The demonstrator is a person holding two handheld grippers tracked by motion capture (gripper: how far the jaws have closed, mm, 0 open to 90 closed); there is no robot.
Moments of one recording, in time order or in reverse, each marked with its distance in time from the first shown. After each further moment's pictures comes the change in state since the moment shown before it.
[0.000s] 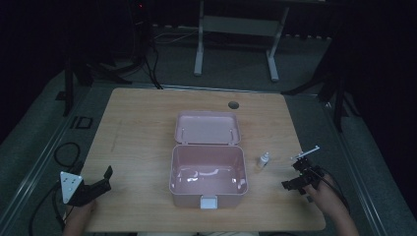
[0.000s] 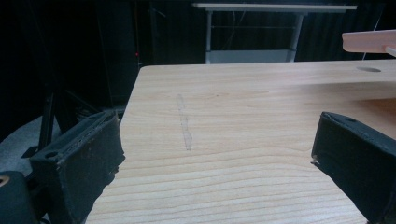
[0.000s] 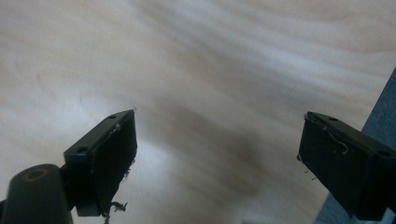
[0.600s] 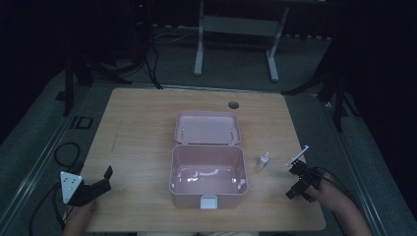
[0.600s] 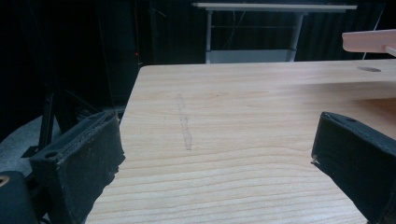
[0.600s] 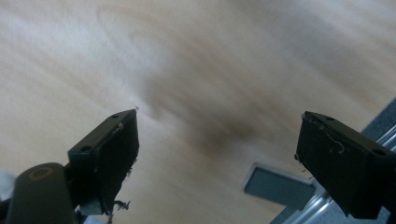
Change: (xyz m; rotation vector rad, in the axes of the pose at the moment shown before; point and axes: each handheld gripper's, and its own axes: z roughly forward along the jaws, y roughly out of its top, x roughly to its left) left arm 0.000 0.000 0.000 0.001 0.000 0.000; right arm 0.009 0.004 -0.002 0.279 0.046 -0.132
